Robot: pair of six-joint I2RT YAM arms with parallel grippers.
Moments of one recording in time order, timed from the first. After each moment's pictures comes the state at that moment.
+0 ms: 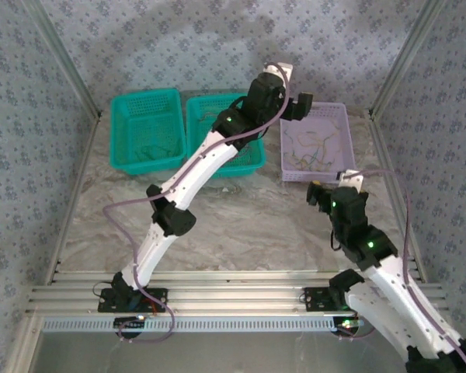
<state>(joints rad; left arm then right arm) -0.86 2.37 2.82 -0.72 -0.26 -0.27 0.40 0.65 0.66 -0.49 0.50 0.34</state>
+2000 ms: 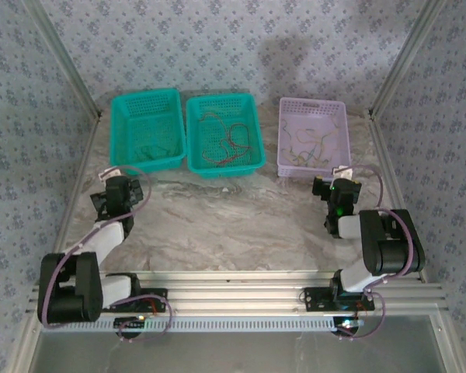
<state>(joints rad) 0.01 1.21 0.42 0.22 -0.43 -0.16 0.01 1.52 0.35 0.77 0.25 0.02</state>
